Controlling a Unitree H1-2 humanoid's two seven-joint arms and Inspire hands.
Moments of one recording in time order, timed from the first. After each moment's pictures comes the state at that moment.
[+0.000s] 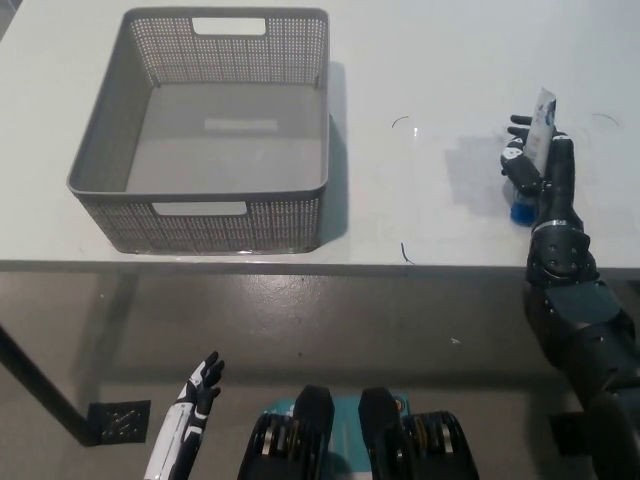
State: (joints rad) left_arm 0.02 0.09 -0.06 0.33 0.12 -0.43 0.03; right_arm -0.94 -0.13 -0.11 1.27 -0.05 -0.36 -0.37
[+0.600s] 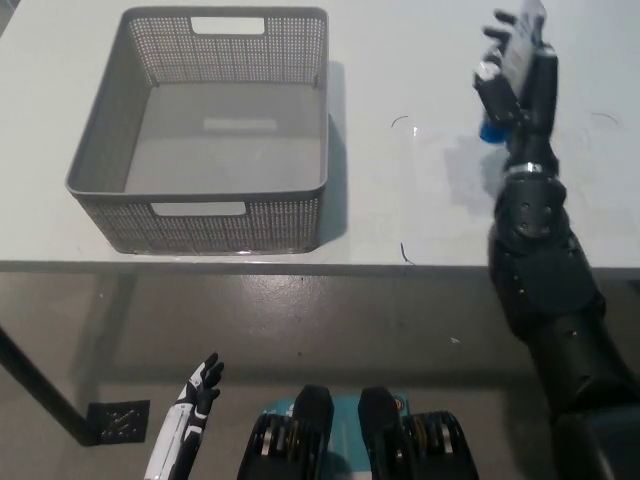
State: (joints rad) left_arm 0.02 0.09 -0.06 0.35 0.12 -0.43 0.03; right_arm -0.90 -0.03 -0.05 0.77 -0.07 -0.32 -0.39
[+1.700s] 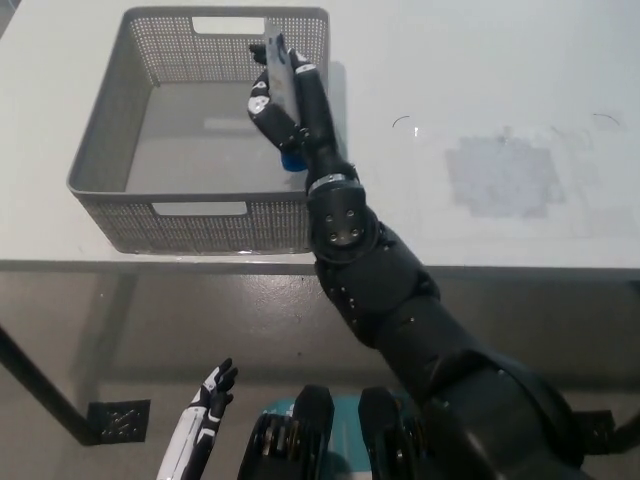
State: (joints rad) left_arm 0.01 0.09 -0.10 0.38 0.12 -0.43 0.02; right_arm -1.12 0.24 0.08 1.20 -0.14 -0.33 -0.41
